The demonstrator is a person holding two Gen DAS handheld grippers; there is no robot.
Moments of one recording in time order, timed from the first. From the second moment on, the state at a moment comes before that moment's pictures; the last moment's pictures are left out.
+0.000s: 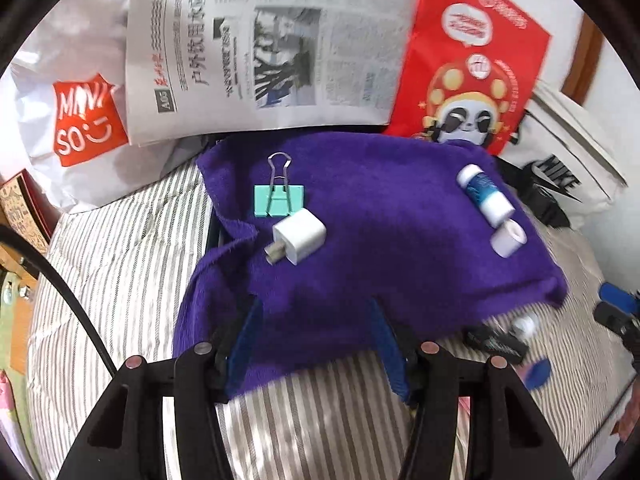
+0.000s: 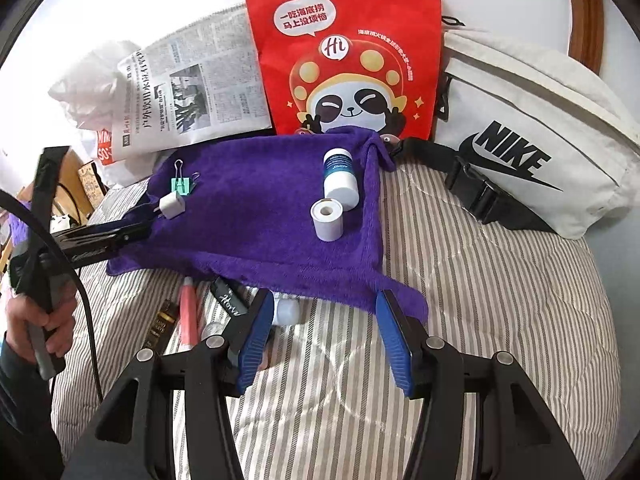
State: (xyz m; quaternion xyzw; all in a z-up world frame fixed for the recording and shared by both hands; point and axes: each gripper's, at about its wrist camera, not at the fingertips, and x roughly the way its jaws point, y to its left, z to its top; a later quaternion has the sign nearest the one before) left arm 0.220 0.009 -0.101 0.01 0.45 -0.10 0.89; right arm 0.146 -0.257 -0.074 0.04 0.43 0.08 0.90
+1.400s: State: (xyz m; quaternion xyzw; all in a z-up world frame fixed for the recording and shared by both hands) left arm 0.156 -0.013 -0.144 0.03 0.48 -0.12 0.87; right arm 0.115 -0.273 -0.096 0.06 0.44 0.10 0.89
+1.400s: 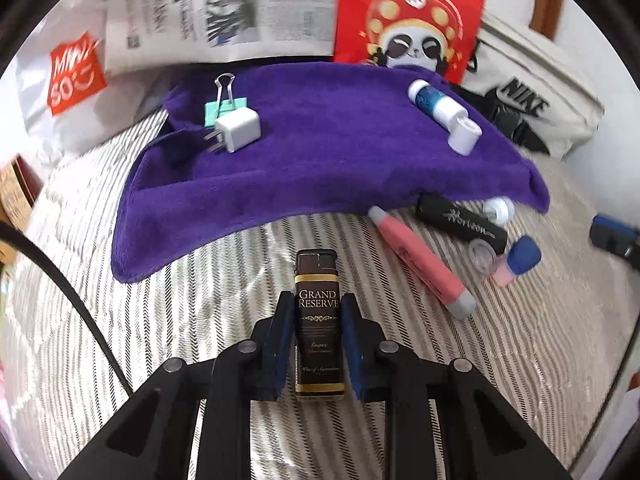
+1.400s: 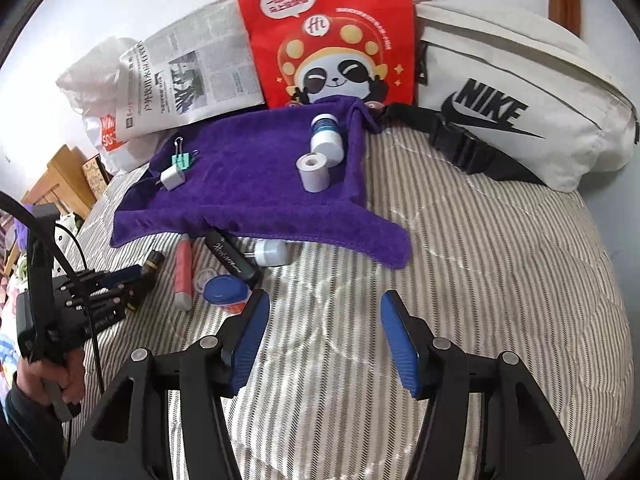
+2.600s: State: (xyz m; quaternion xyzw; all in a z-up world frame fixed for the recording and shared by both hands) left arm 0.146 -0.015 -0.150 0.05 0.43 -0.13 0.89; right arm 0.108 -0.199 -0.156 -0.06 0.44 0.17 0.88
